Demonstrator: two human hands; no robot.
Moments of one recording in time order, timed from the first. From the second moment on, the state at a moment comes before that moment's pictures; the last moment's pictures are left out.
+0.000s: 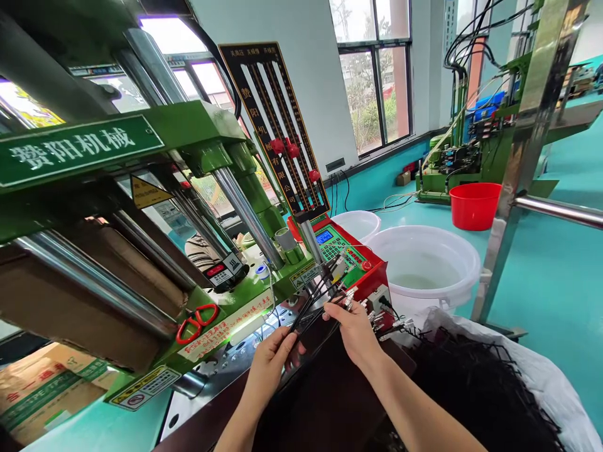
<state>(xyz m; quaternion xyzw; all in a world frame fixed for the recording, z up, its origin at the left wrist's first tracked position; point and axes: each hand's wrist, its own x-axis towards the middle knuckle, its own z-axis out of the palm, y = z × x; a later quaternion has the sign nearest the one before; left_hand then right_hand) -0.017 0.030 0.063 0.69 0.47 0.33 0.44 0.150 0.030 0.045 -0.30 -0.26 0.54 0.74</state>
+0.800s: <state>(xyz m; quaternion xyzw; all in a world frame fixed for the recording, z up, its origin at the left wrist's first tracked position) 0.024 0.046 0.075 0.78 0.44 0.22 0.38 0.197 0.031 0.049 -0.21 -0.25 0.58 0.74</state>
